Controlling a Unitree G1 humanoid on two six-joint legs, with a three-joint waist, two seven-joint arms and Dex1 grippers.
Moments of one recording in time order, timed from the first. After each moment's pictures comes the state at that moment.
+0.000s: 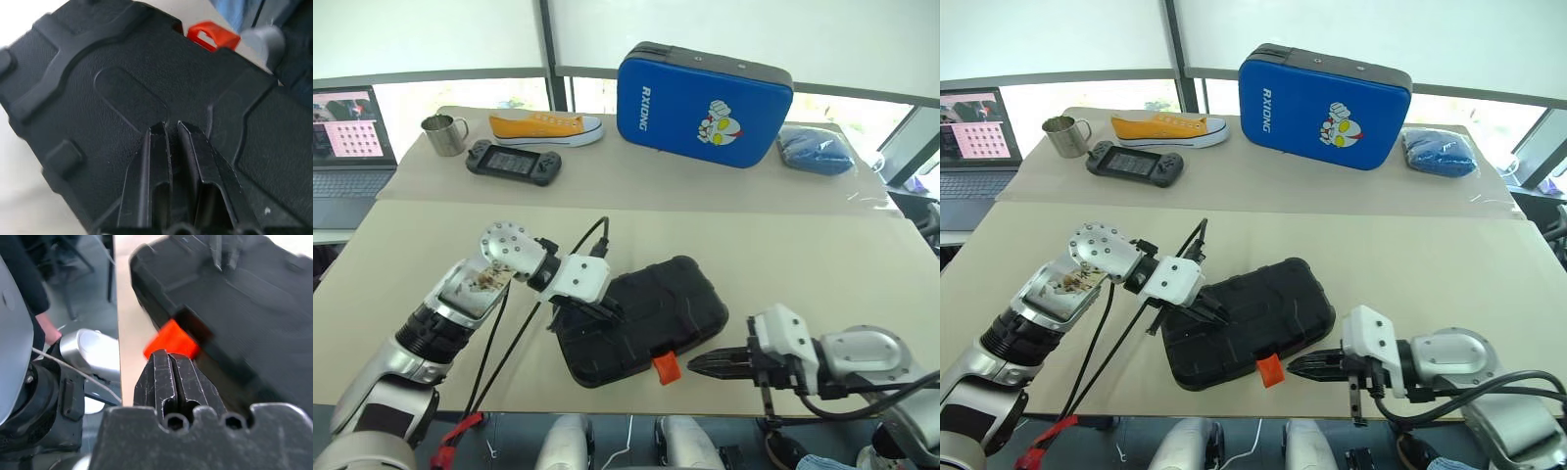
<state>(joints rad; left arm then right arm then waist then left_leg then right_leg) -0.67 0.73 -0.42 -0.10 -0.16 0.12 -1.48 0.05 -0.87 0.08 -0.62 0.50 0.41 1.11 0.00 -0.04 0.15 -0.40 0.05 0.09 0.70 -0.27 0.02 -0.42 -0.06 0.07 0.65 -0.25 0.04</state>
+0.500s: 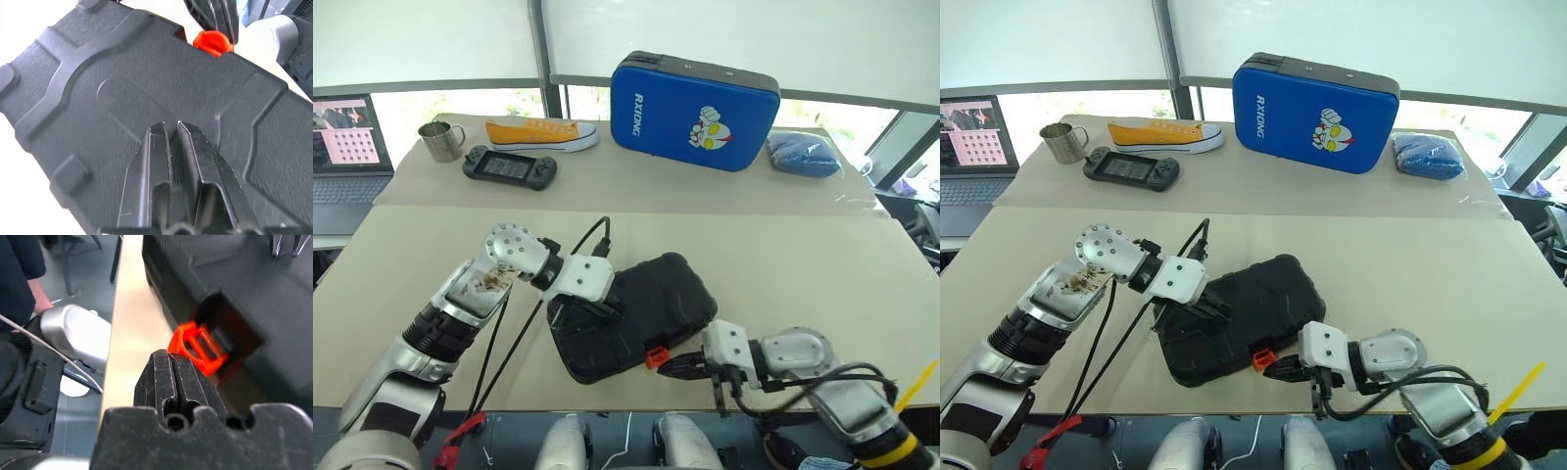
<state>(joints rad) -0.67 0.71 -0.41 -0.08 -0.14 0.15 -1.46 -0.06 -0.71 0.32 -0.34 0.21 0.24 1.06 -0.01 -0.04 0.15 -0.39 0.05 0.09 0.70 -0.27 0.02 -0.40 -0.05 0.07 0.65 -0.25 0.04</state>
